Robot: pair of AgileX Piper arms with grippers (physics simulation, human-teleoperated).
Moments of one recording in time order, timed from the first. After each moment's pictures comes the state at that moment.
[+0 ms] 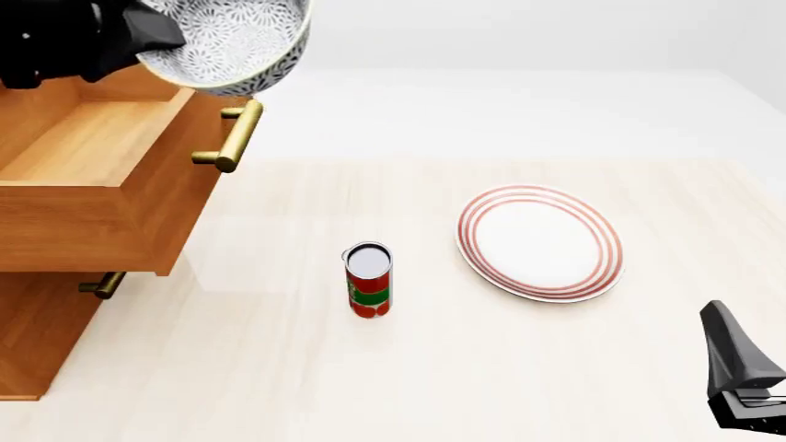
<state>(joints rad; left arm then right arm) -0.34 1.12 -1.29 0.66 -0.58 0.00 0.00 0.00 0.00 -0.01</state>
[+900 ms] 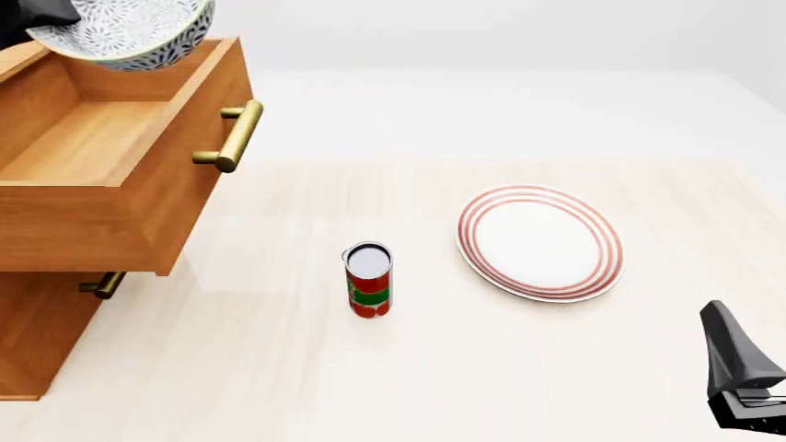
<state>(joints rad) -0.14 1.06 -1.33 0.75 -0.55 0.00 0.00 0.00 0.00 -0.01</state>
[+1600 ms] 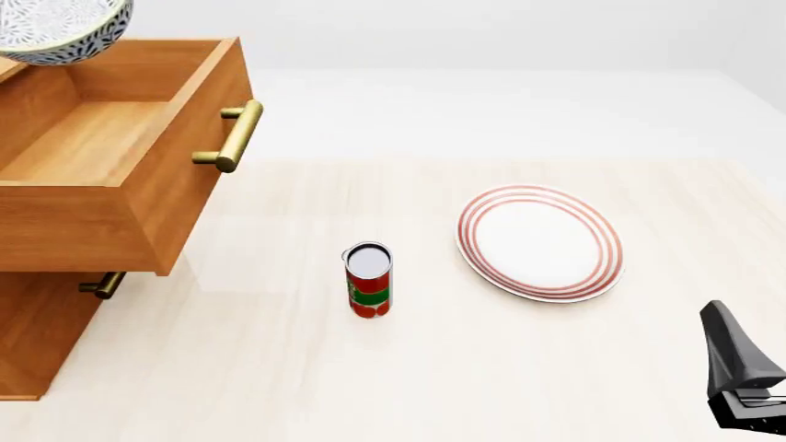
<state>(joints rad) 0.06 1.05 -1.38 0.83 -0.47 0.00 0.00 0.00 0.00 -0.01</state>
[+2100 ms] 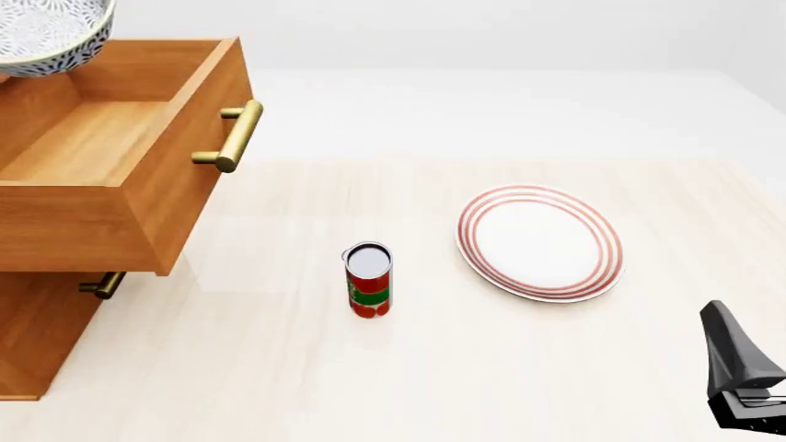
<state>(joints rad) 0.14 1.08 -1.39 0.84 -0.40 0.00 0.00 0.00 0.00 -0.01</state>
